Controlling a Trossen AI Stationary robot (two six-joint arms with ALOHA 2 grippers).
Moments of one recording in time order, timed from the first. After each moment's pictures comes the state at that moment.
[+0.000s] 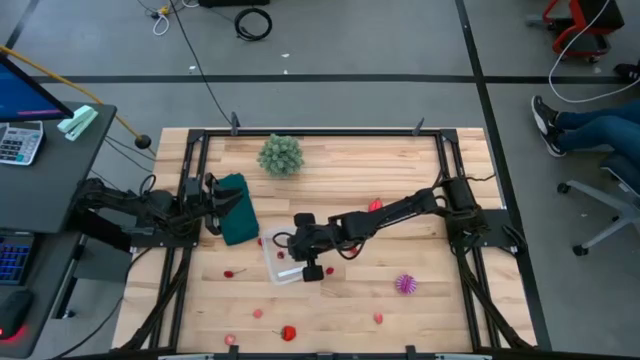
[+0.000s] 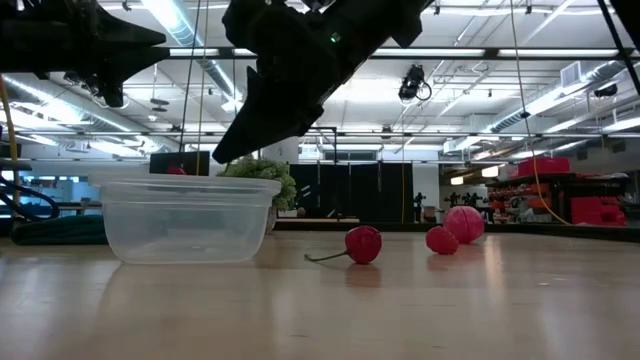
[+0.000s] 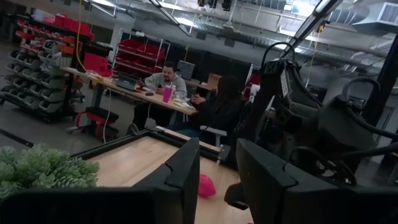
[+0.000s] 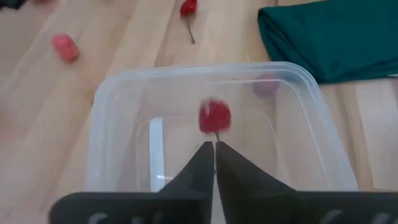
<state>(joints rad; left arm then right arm) -0.27 0.13 0.05 0.36 -0.59 -0.19 0.17 2.10 1.51 -0.17 0.04 -0.02</state>
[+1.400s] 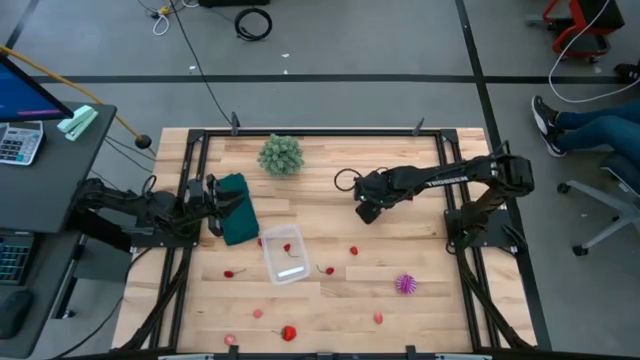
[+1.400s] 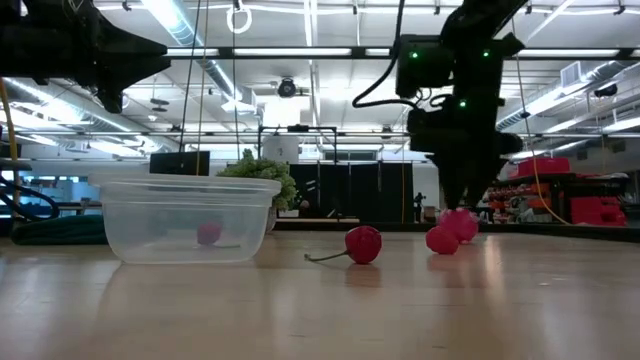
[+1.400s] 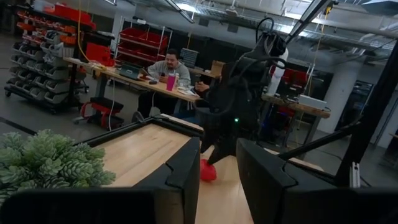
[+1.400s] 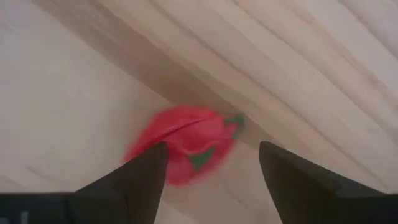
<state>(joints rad) -0.27 0.13 0.04 0.29 -0.59 -0.20 -0.15 1.62 1.00 -0.84 0.24 0.78</state>
